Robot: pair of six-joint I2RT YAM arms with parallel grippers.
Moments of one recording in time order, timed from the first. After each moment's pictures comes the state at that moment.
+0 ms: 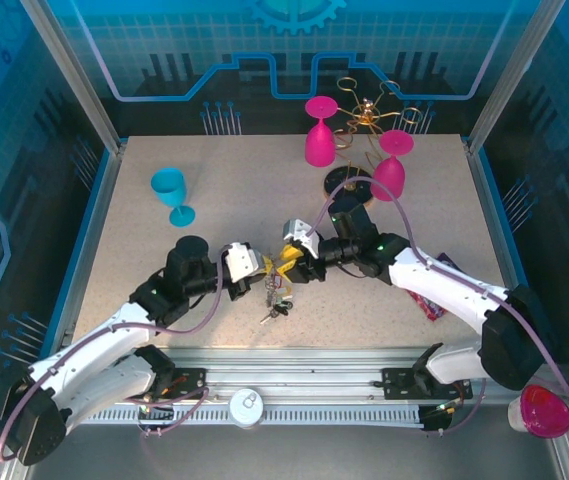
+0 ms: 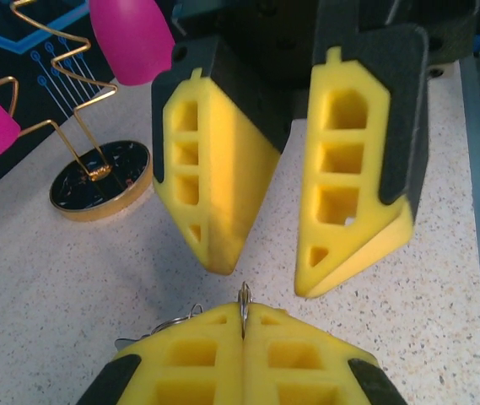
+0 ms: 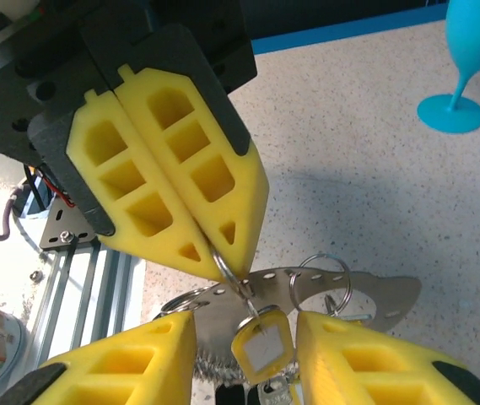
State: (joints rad) left arm -0.58 0.88 0.53 0.01 0.46 0.39; right arm 0.68 1.36 0.94 -0.20 -0.72 -0.31
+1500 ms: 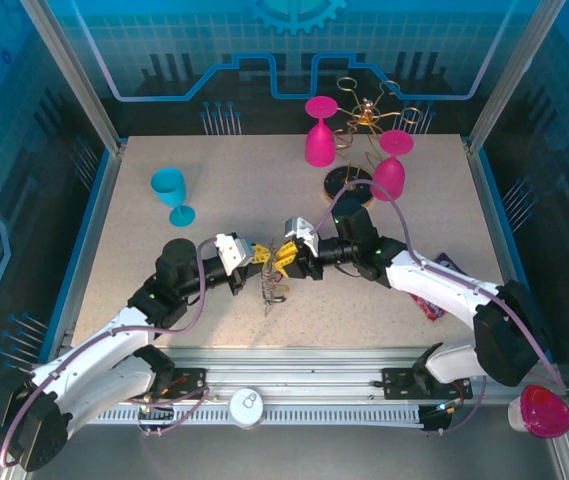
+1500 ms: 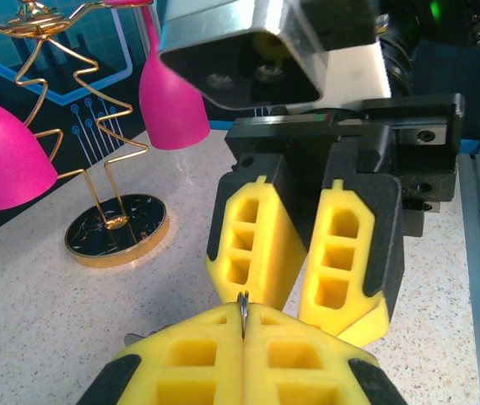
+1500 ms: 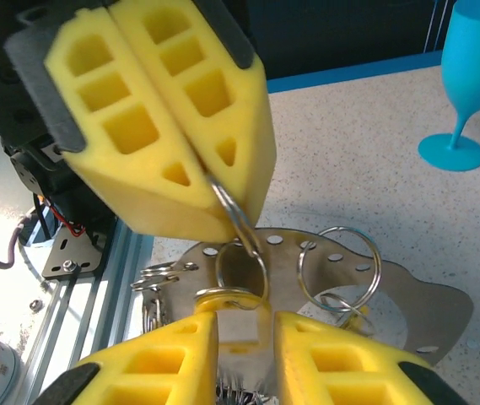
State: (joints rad) left arm -0.54 0.86 0.48 0.24 0.50 0.20; right arm 0.66 1.36 0.85 0.02 -0.79 -0.24
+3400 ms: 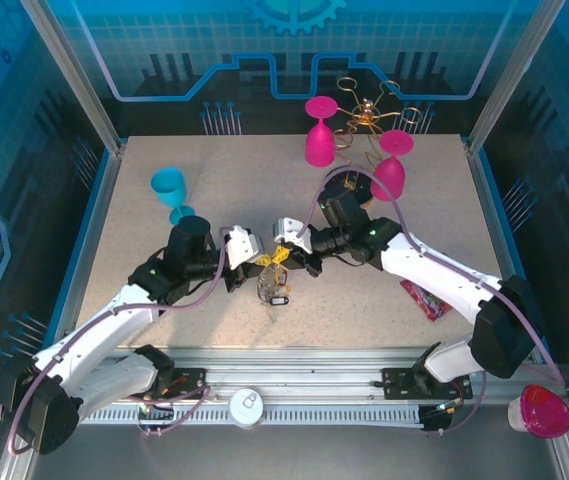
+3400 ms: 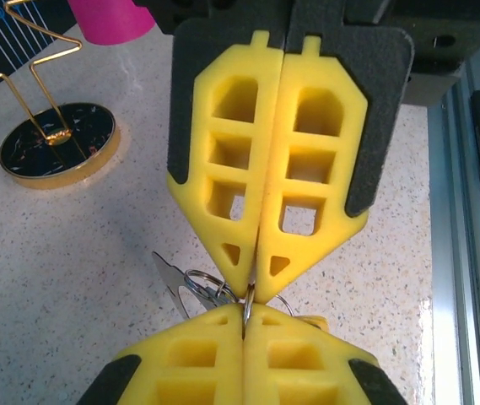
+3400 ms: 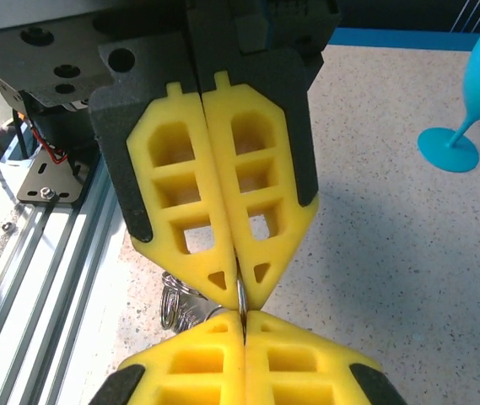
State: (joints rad) left arm -0.49 1.00 0.71 -0.24 0.60 0.41; right arm 0.70 1.45 1.14 -0.43 -0.70 -0.59
